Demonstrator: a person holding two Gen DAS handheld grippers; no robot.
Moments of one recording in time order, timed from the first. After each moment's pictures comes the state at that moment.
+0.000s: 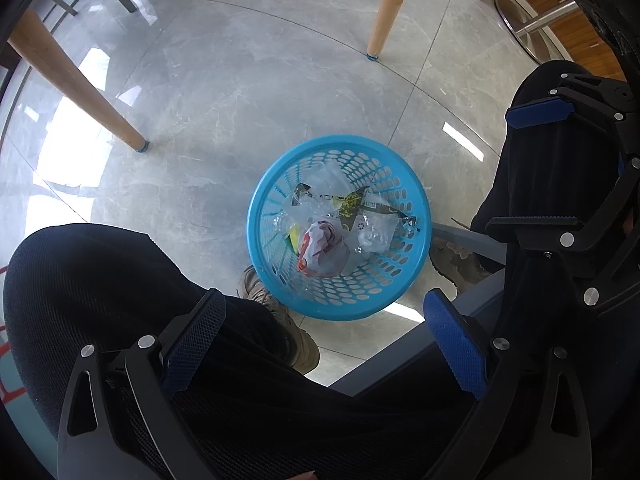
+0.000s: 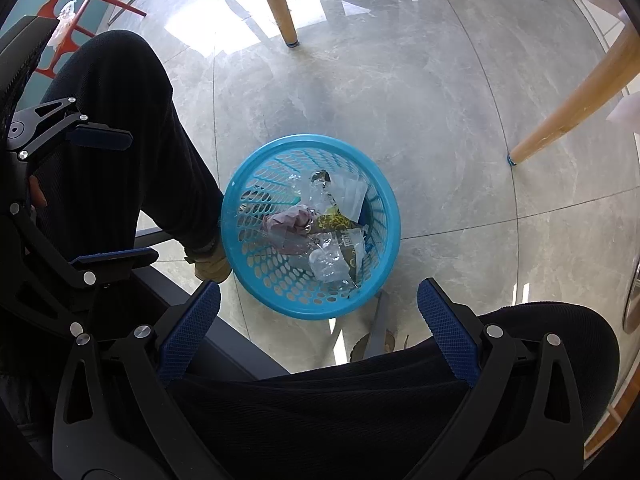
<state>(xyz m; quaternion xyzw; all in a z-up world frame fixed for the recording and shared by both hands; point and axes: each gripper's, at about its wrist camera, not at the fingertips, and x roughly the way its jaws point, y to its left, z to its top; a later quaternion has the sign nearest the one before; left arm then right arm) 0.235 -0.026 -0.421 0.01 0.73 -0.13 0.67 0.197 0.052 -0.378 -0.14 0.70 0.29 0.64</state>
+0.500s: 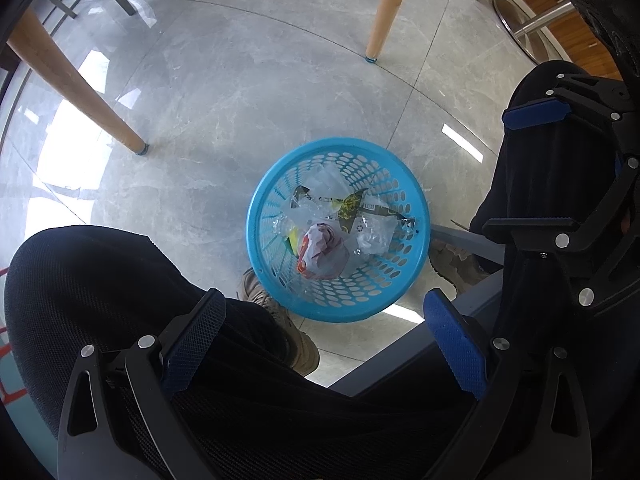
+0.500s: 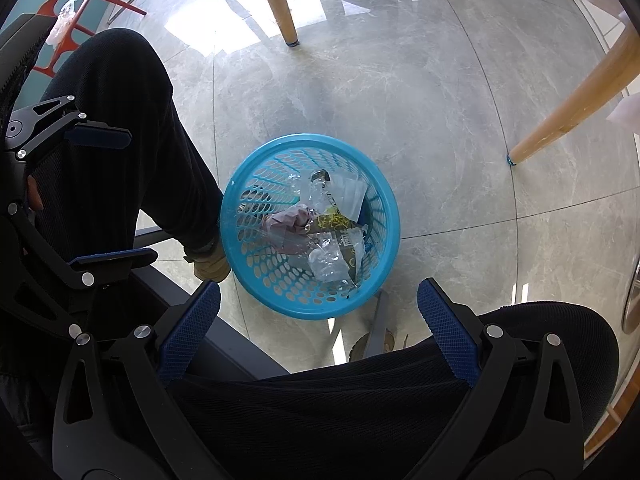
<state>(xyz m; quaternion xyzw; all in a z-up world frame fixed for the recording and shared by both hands) 0.236 -0.025 -0.420 0.01 0.73 -0.13 0.67 0.197 0.052 -0.378 -0.14 0.70 0.29 0.64</state>
